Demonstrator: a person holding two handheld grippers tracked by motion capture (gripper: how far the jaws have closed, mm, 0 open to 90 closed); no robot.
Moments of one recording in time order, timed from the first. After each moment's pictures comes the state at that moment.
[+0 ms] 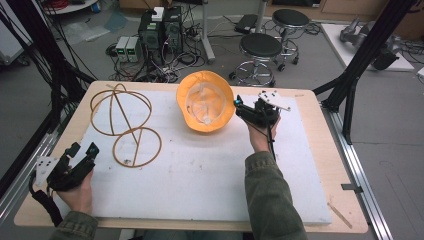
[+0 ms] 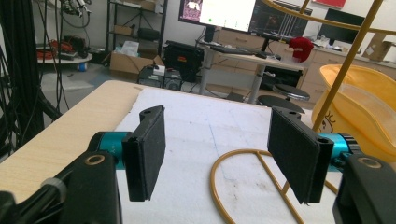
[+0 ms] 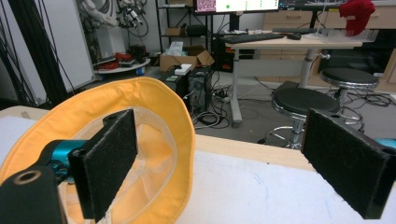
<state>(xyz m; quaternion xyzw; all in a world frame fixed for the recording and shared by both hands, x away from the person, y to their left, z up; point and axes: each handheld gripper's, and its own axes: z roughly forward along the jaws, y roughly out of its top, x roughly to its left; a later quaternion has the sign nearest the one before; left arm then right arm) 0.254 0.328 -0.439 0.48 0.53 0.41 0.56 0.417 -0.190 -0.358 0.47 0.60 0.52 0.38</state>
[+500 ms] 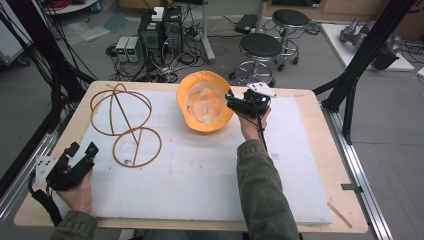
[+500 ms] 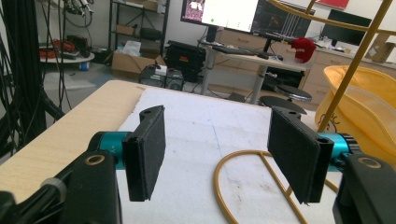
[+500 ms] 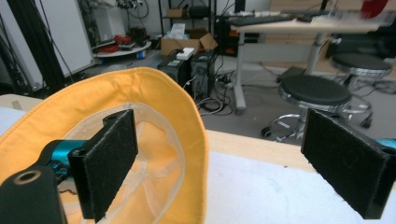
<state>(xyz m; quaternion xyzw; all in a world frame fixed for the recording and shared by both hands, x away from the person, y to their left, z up) 0.256 0.329 -0.439 0.48 0.53 0.41 0.56 0.455 -0.168 -0.362 0.48 0.62 0.50 0.36</state>
